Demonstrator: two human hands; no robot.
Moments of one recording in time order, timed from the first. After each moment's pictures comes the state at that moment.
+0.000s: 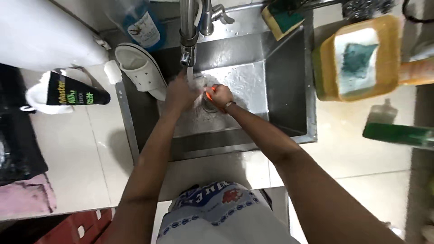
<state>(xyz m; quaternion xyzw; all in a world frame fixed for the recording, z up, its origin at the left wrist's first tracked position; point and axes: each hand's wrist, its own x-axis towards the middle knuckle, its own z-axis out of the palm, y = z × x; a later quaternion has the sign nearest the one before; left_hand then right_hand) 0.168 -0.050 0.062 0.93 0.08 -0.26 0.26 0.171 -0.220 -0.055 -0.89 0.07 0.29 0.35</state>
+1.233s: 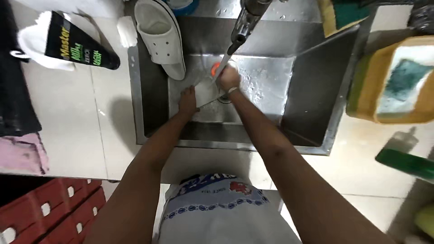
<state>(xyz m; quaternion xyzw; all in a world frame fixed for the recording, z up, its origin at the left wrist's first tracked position) 0.089 0.000 -0.129 0.92 0.09 -0.34 0.17 0.186 -0.163 -0.075 -0.93 0.04 0.27 0.24</state>
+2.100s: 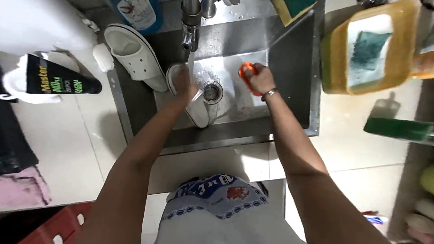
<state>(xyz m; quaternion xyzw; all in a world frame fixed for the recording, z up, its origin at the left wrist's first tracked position) 0.176 -0.062 -0.048 0.94 0.05 -0.26 0.20 0.170 -0.325 -0.024 -0.89 0.15 0.23 0.35</state>
